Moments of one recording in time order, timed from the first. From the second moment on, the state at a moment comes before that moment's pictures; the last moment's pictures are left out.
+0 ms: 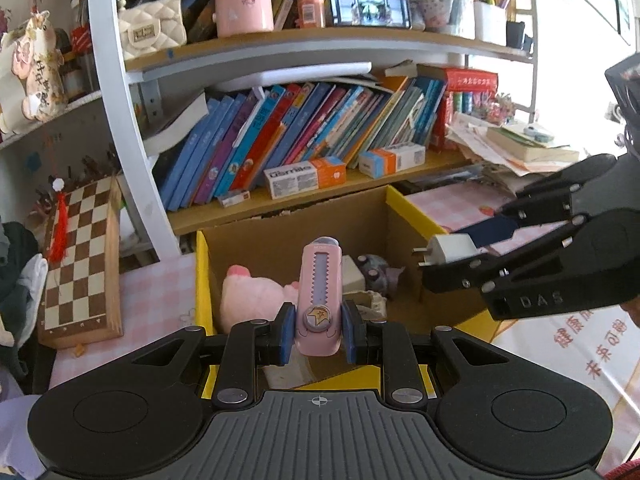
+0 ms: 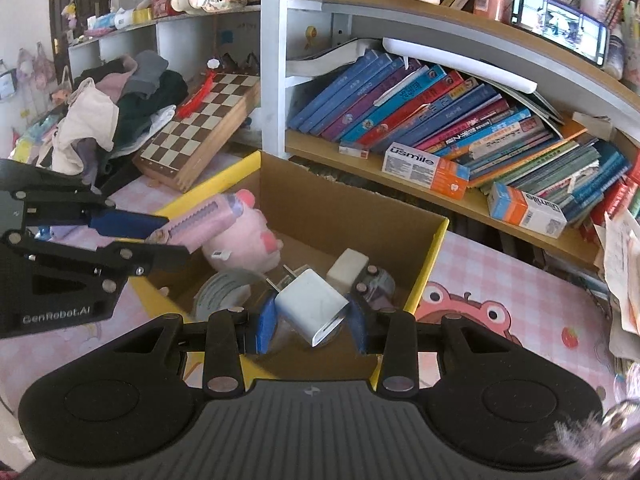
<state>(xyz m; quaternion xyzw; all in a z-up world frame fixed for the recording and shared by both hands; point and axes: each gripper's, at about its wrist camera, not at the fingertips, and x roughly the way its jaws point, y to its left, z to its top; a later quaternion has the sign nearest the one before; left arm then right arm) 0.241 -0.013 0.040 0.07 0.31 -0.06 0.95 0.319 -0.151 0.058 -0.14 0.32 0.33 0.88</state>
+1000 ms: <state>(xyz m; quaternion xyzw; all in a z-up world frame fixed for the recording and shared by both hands) 0.316 -0.020 -0.013 0.07 0.40 -0.04 0.91 0.442 -0.056 -0.004 -0.27 0.38 0.37 0.80</state>
